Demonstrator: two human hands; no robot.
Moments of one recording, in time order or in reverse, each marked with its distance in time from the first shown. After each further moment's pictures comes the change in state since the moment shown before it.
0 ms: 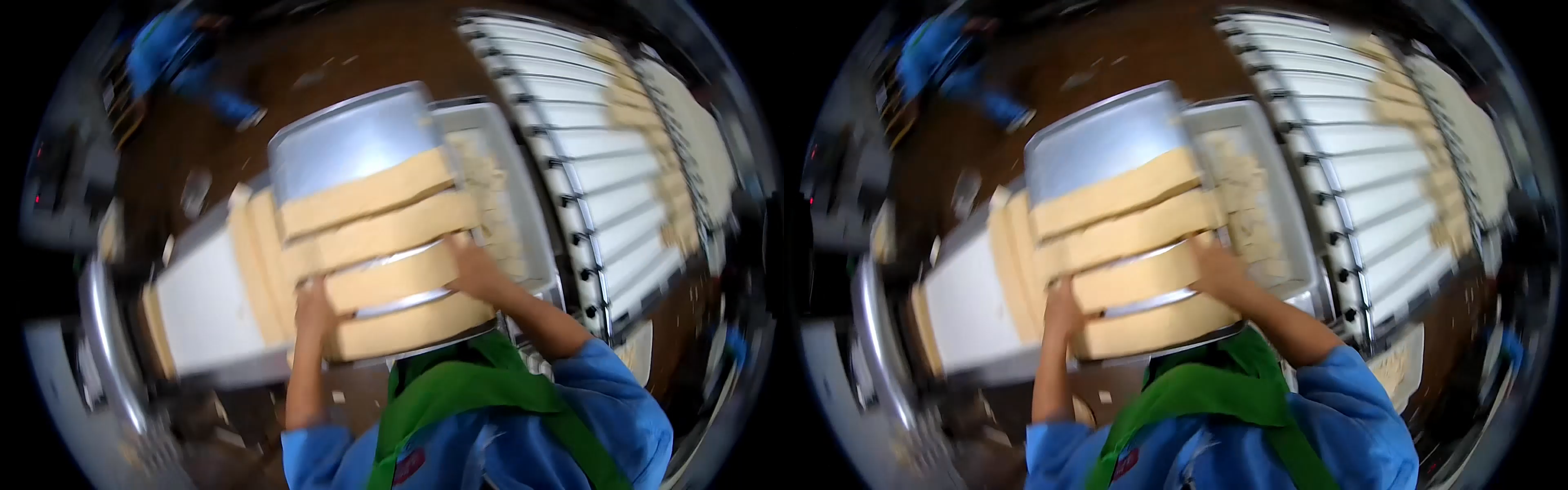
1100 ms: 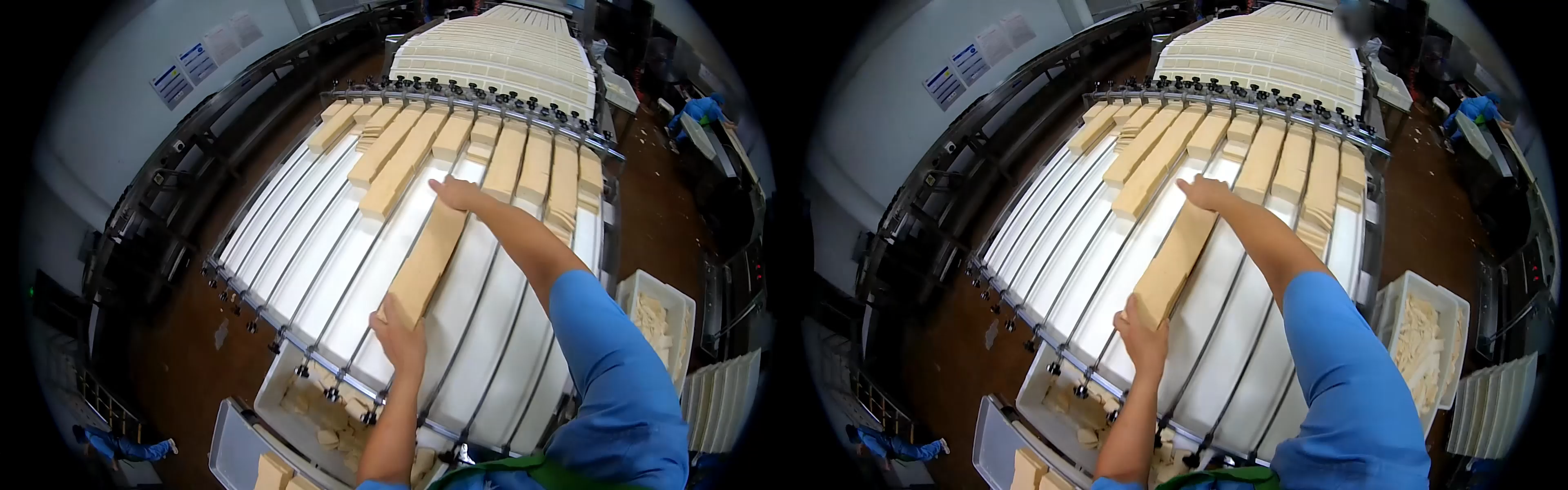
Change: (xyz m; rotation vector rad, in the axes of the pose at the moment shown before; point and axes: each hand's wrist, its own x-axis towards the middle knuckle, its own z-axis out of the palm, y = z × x) left_hand 0.088 0.656 0.239 -0.215 0.165 0.721; right_hand -0.017 0.619 -0.368 0.299 0.564 0.762
